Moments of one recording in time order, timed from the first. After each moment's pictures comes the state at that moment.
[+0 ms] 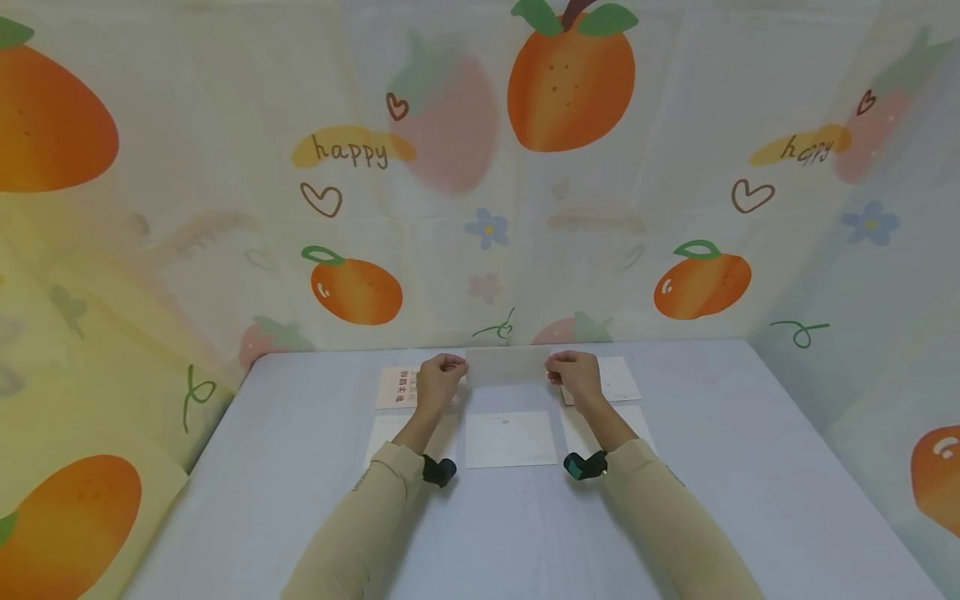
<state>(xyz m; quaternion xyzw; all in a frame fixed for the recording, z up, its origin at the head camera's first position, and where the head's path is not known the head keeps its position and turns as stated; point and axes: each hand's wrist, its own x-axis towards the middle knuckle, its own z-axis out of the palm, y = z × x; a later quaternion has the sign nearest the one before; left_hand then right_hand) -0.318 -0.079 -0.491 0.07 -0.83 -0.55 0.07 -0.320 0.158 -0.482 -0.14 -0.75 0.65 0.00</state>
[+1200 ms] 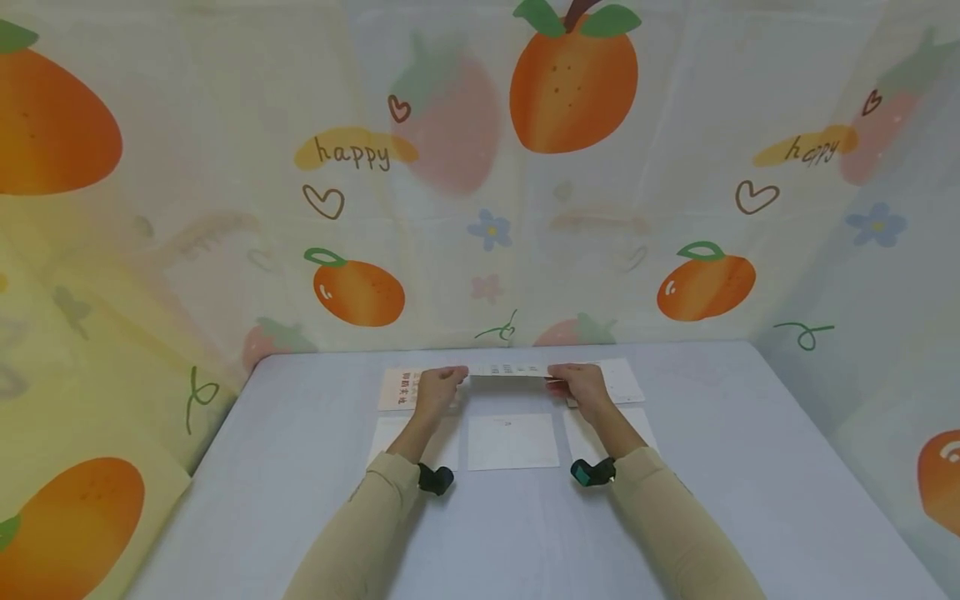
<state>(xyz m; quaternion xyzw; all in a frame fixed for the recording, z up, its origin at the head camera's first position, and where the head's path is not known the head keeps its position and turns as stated) -0.312 -0.086 -0.496 0.10 -0.80 -0.59 -0.03 -0.319 0.169 -0.499 -0.13 -0.69 0.71 -0.06</state>
